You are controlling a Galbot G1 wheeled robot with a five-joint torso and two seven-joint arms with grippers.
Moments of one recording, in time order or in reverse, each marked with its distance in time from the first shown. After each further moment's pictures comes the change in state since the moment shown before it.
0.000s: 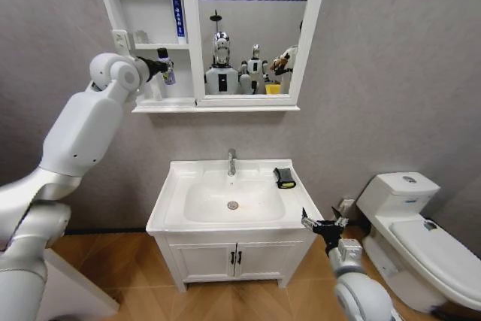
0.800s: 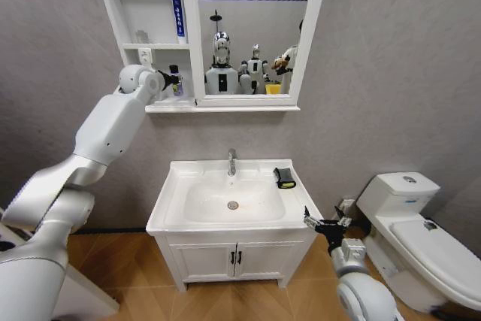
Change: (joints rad) left arm -0.039 -0.121 0.047 0.200 0.070 -0.025 0.050; right arm -0.011 0.009 0.028 0.011 0.012 0.007 0.007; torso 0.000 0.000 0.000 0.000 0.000
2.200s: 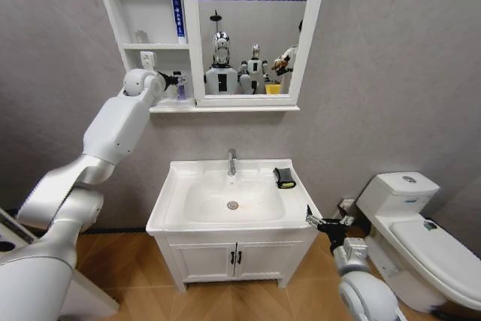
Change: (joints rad) left arm 0.075 0.040 -0.080 -0.148 0.047 -0.008 -0.037; right arm 0.011 -0.009 -0.004 -0.014 0.002 0.012 0.004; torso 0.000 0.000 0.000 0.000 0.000
